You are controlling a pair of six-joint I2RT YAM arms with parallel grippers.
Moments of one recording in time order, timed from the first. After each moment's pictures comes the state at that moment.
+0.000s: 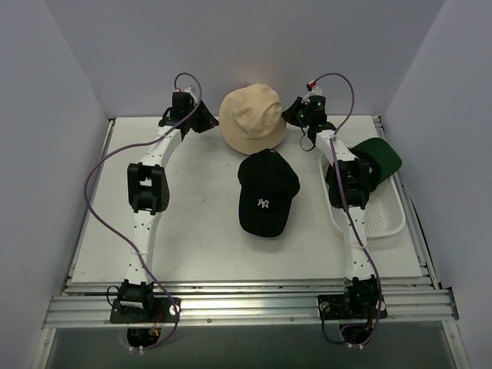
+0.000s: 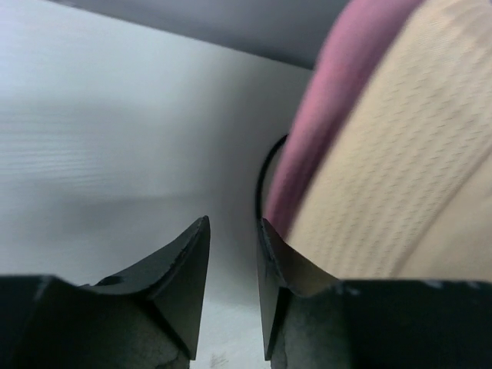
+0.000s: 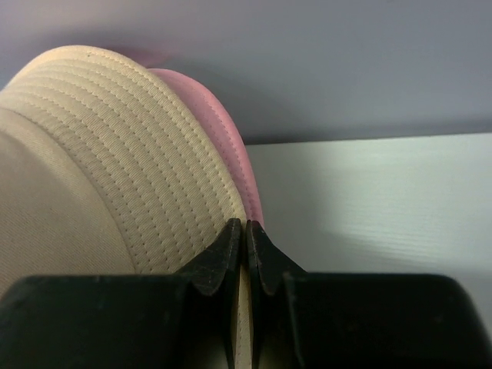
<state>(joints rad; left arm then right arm) -0.19 2.63 2.45 -0.33 0.33 -0.65 0.13 2.63 2.27 0.05 -0.29 0.50</state>
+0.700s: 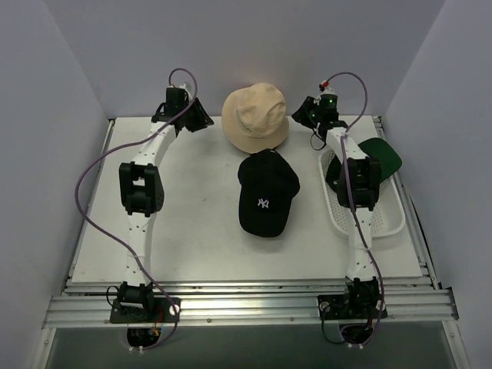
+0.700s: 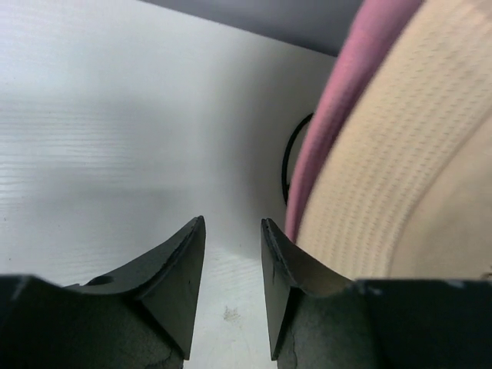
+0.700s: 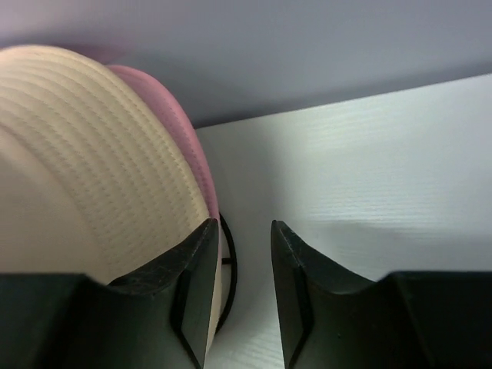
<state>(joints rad) -0.17 2.52 2.36 -0.45 0.29 -0.59 0.07 2.54 2.17 -0.05 -0.26 0.49</state>
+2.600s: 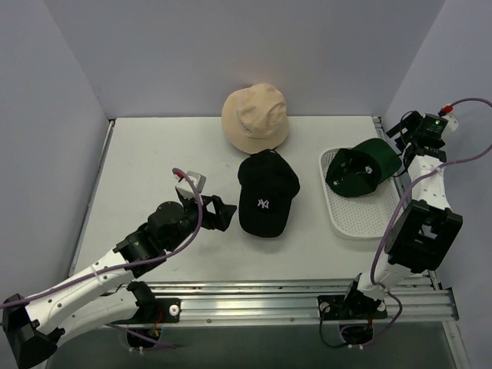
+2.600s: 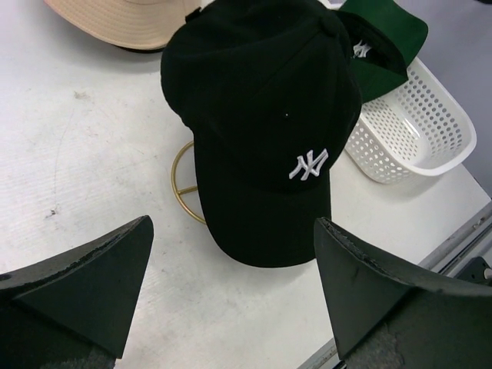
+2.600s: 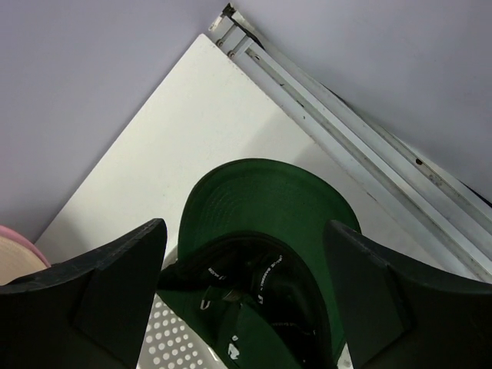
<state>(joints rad) -0.91 0.84 0.70 -0.05 -0.27 -0.41 -0.43 1.64 1.36 -0.22 0.01 0.53</state>
